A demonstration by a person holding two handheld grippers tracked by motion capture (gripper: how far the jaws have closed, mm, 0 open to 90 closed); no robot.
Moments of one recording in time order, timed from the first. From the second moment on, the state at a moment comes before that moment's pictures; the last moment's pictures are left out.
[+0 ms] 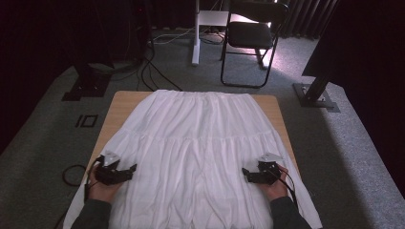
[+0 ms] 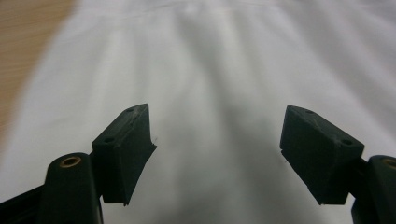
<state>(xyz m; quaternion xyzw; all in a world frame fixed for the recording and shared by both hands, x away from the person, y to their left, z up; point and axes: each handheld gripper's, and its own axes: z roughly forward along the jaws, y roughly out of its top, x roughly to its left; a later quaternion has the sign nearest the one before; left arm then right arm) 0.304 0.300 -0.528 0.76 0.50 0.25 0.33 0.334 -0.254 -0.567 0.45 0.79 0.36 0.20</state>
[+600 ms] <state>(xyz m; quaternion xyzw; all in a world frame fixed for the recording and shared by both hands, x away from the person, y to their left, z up) 0.311 0.370 -0.554 0.72 0.60 0.24 0.27 0.334 -0.254 -0.568 0.45 0.79 0.36 0.20</state>
